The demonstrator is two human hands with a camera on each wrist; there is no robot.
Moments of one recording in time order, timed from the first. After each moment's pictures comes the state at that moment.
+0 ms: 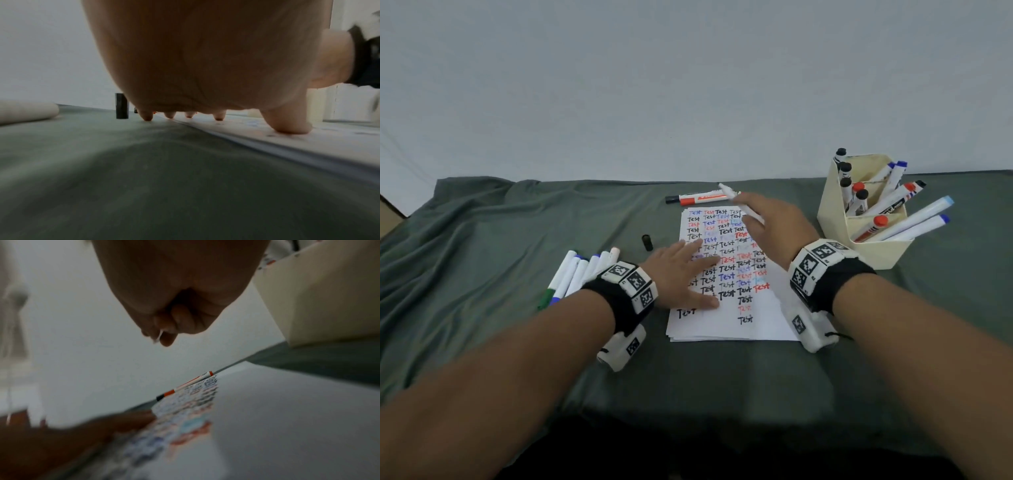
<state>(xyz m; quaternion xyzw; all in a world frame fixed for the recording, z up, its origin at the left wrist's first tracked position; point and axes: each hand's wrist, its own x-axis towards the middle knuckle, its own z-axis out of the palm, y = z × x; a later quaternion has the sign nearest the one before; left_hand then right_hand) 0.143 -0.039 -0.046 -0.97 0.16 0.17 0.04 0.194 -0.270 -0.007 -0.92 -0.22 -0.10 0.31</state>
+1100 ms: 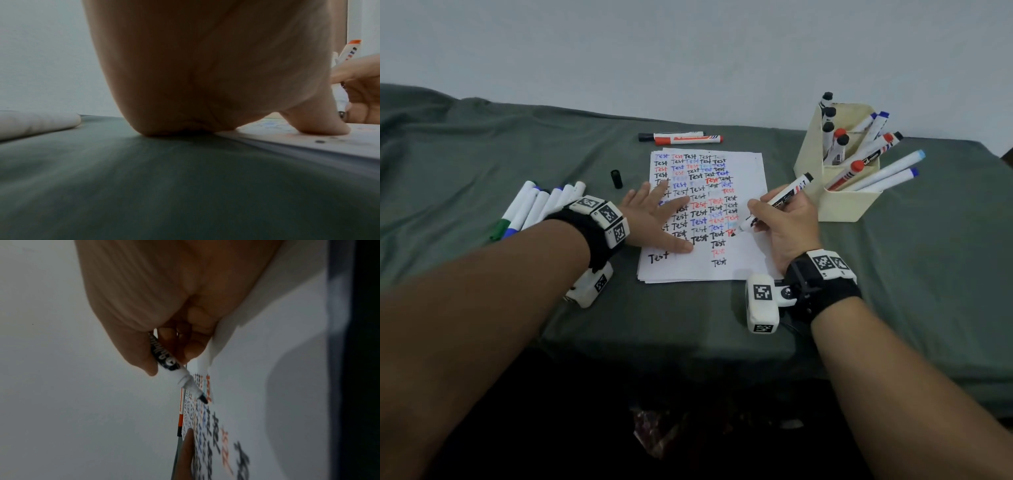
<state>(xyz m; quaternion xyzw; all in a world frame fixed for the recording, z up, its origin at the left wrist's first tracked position) 0.136 -0.047 -0.046 -0.96 0.09 0.25 -0.03 0.138 -0.307 -0.070 -0.66 0.00 -0.05 0.75</state>
